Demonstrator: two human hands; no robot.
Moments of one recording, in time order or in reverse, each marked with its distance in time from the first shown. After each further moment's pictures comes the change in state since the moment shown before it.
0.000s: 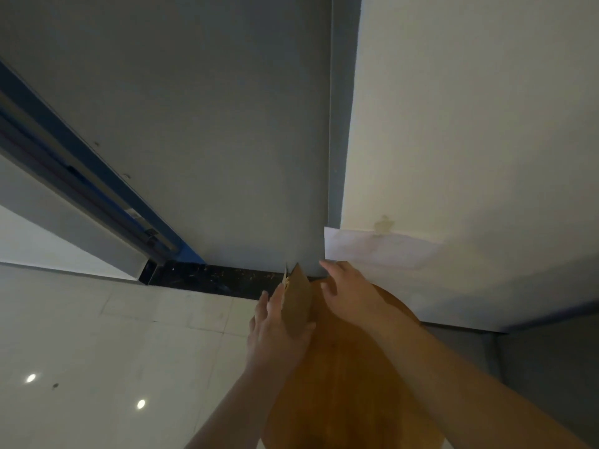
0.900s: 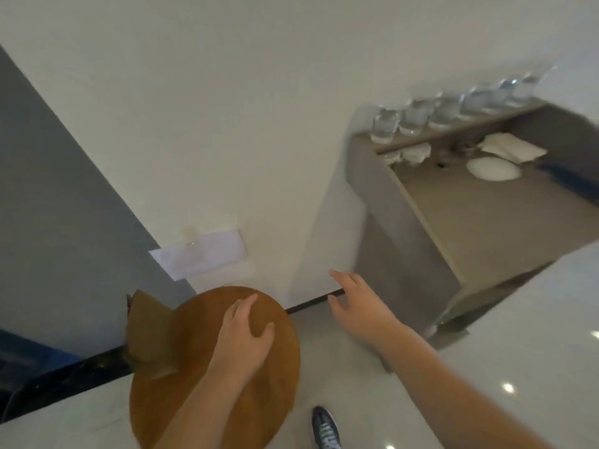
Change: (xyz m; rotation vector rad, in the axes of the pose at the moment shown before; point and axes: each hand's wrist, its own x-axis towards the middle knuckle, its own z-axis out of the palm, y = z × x) left_hand -0.263 0.167 0.134 0.060 -0.224 0.440; right_hand -0.451 0.193 -0.135 0.172 0.375 0.406
